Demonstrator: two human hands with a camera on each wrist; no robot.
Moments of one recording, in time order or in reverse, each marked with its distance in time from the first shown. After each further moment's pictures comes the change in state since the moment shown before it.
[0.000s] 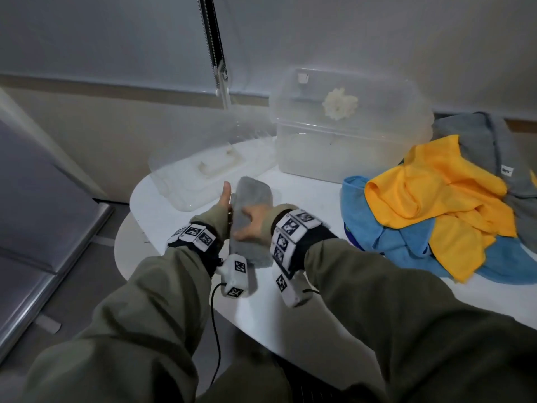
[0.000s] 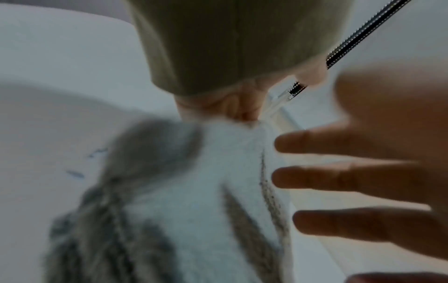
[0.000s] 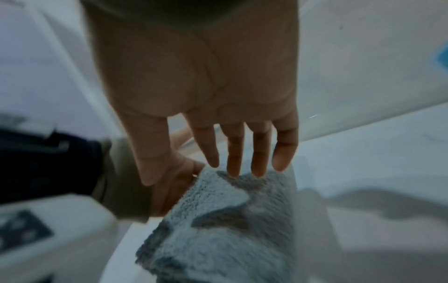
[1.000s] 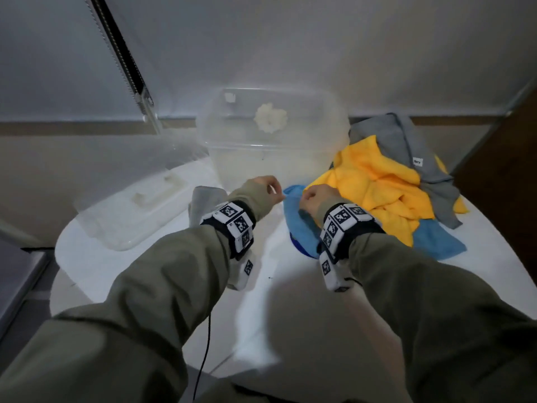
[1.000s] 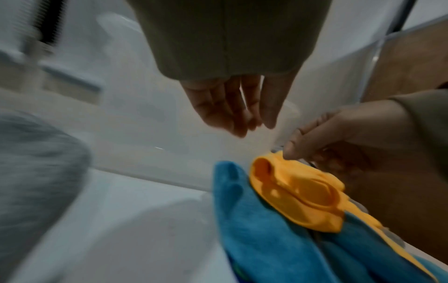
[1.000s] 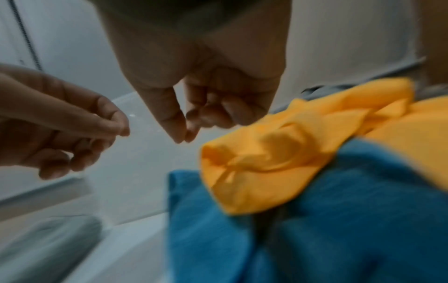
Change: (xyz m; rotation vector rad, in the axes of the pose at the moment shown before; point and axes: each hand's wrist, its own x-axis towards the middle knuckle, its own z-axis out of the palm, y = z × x) left_hand -0.022 0.108 0.158 0.812 0.010 0.656; right_hand -0.038 0.172 -0.095 0.220 0.551 0.364
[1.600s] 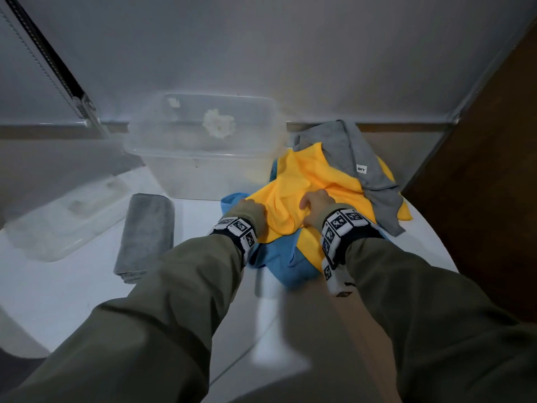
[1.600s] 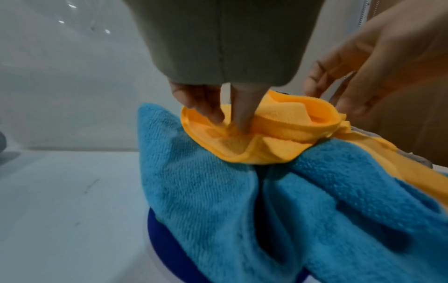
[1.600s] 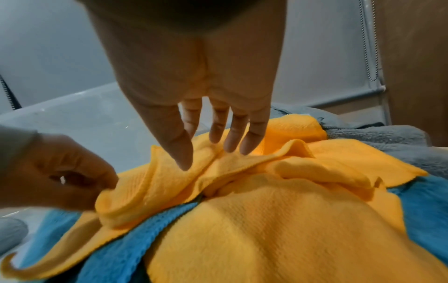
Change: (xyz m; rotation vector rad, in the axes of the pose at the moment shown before) left_hand 0.045 0.080 0.103 0.760 -0.358 -0.085; right_hand 0.036 0.122 -0.071 -0.294 -0.098 -0.069
